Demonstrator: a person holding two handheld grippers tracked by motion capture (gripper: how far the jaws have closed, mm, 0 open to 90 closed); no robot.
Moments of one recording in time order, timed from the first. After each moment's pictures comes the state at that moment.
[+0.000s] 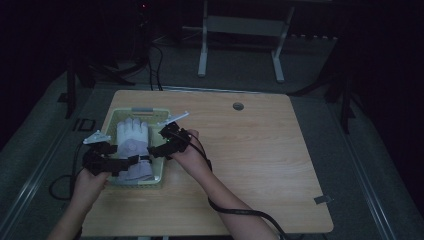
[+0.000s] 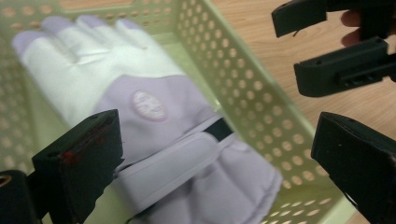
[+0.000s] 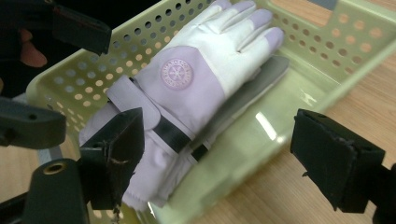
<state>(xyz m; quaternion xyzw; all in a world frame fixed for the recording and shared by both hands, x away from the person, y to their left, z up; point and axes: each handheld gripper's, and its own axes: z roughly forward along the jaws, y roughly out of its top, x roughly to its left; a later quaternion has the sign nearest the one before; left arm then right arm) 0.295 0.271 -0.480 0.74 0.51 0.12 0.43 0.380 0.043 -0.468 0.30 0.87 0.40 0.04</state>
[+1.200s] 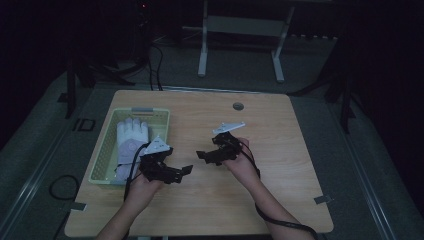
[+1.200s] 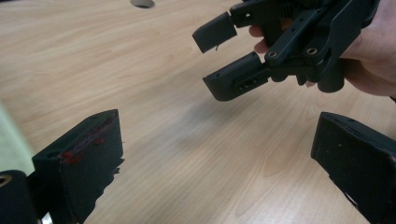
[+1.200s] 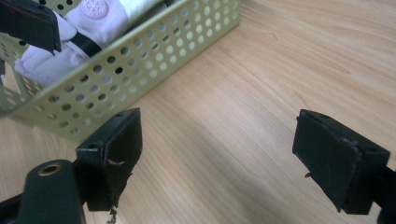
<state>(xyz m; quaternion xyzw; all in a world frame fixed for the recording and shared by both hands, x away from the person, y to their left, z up) 0.293 0.129 -0.478 0.78 0.38 0.10 0.48 0.378 -0.102 -0.485 0.33 0.85 0.40 0.07</state>
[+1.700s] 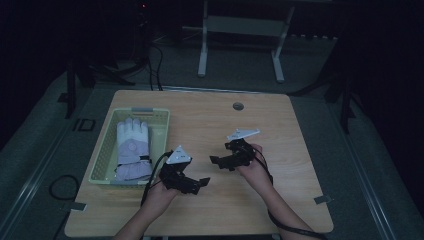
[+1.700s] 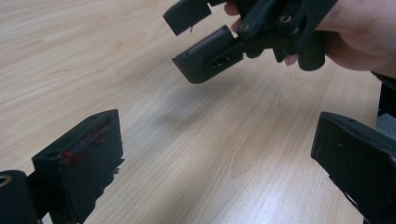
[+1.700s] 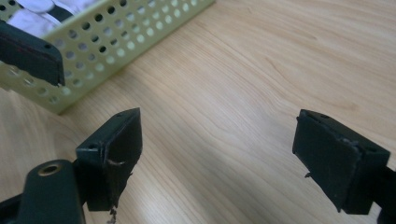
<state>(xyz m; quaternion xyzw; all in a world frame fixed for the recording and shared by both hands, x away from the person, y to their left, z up) 0.287 0.083 -0.502 0.81 0.33 0.06 0.48 0.370 -0.144 -0.499 0.34 0.85 0.40 0.08</state>
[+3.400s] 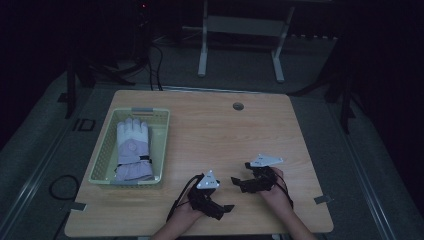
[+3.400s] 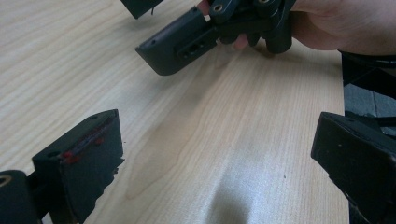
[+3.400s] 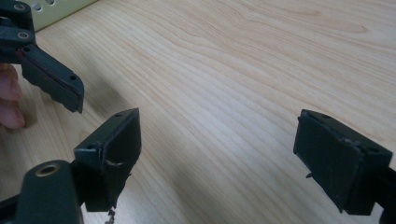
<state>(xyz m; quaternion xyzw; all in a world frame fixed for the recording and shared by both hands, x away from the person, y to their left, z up) 0.262 0.014 -0.564 0.84 0.26 0.01 0.49 0.322 -0.218 -0.555 0.34 0.84 0.40 0.11</state>
